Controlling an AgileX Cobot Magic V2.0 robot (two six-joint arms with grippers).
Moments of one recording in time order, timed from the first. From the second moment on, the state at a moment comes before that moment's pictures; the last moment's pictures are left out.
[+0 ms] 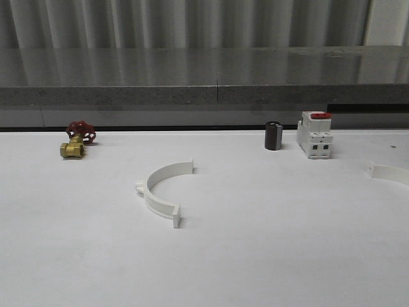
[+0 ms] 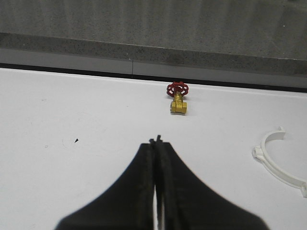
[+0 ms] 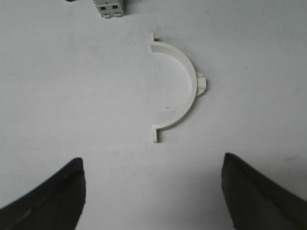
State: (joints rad) left arm -0.13 0.17 -0.41 0.12 0.59 -0.27; right arm 0.00 1.02 -0.83 0.07 0.80 0.13
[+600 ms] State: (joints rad) left arm -0.13 0.17 -0.41 0.12 0.59 -0.27; right arm -0.12 1.66 -1.08 0.08 0.68 0.00
